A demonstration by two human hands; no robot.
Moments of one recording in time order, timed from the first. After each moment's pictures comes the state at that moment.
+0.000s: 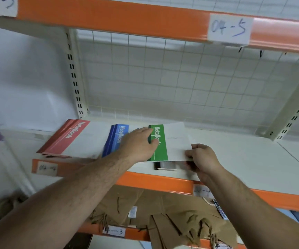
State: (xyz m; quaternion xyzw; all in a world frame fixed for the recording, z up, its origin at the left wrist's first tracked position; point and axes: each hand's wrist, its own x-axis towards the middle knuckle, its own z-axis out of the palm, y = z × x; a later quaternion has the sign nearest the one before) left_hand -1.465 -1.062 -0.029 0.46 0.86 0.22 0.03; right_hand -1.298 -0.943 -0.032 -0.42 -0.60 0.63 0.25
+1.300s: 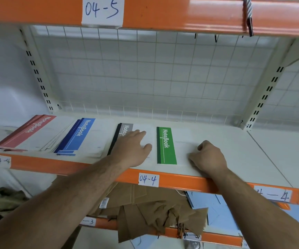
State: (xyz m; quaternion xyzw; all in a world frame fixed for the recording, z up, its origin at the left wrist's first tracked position) left_hand -1.346 -0.981 -0.043 0.43 0.88 0.18 0.05; right_hand -1.170 -0.805 -0.060 -0.50 -0.82 0.25 0.13
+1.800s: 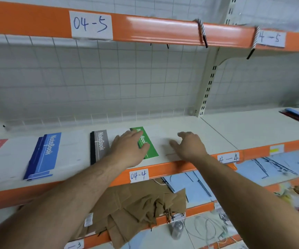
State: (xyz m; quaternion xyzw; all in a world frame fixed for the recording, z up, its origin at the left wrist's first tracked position) left_hand -1.333 -0.974 -0.029 0.57 0.80 0.17 0.06; right_hand -1.151 -0.852 -0.037 -0.54 -0.81 0.15 0.16
